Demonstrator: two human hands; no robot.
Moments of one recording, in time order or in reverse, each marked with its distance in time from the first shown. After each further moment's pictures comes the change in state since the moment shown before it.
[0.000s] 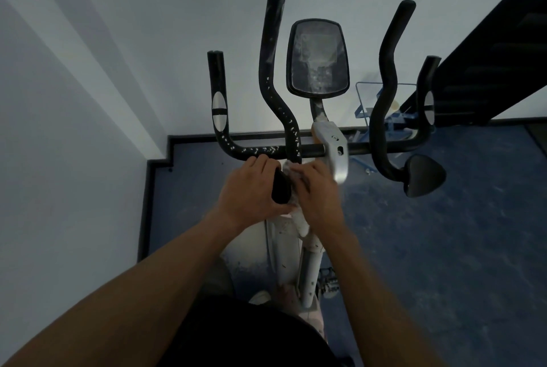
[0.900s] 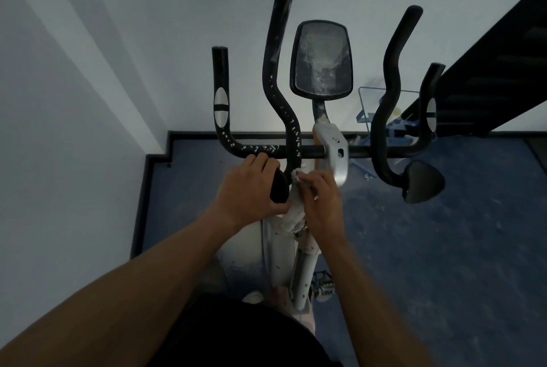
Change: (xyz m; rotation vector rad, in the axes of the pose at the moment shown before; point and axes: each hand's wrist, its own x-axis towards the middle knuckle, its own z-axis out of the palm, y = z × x) left_hand -0.003 0.001 0.004 0.083 0.008 -0.008; right_hand -0.015 0.022 0.005 0.058 0.109 0.008
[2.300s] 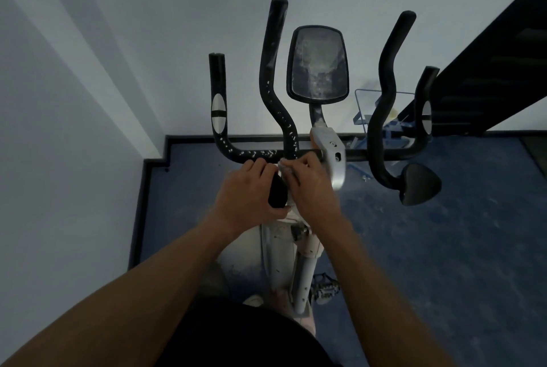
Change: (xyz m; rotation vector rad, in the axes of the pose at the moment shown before) left_hand 0.000 -0.001 0.001 -0.033 0.037 0.033; right_hand 0.039 -0.031 -0.003 -0.217 -0.199 -0.130
